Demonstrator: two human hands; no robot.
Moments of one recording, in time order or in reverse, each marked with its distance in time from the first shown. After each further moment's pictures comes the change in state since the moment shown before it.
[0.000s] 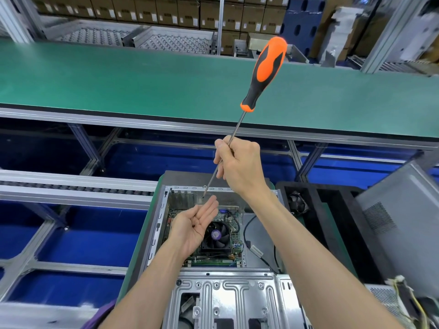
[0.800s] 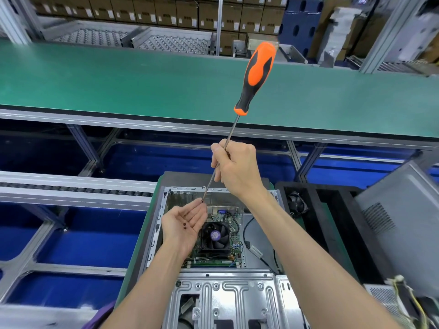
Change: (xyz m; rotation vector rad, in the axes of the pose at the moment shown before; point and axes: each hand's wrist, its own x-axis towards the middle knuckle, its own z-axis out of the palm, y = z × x) left_hand -0.001 0.004 -0.006 0.134 0.116 0.204; right_hand -0.001 -0.001 0.002 -0.043 -0.042 0.010
